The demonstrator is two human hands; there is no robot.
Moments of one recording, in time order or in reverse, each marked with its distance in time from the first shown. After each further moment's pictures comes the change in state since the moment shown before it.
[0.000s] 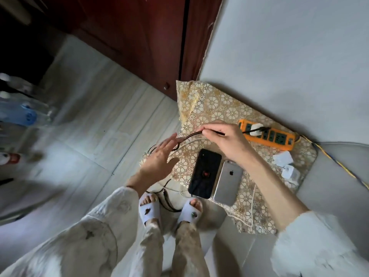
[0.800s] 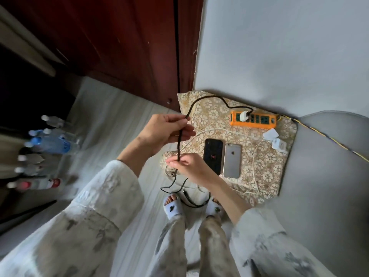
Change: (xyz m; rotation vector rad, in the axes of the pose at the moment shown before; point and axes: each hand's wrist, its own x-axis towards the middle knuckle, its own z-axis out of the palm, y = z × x) left_hand -0.090 0.136 -0.127 -0.812 -0.085 -0.165; right_hand -0.115 -0.079 0.107 0.246 -0.088 0.076
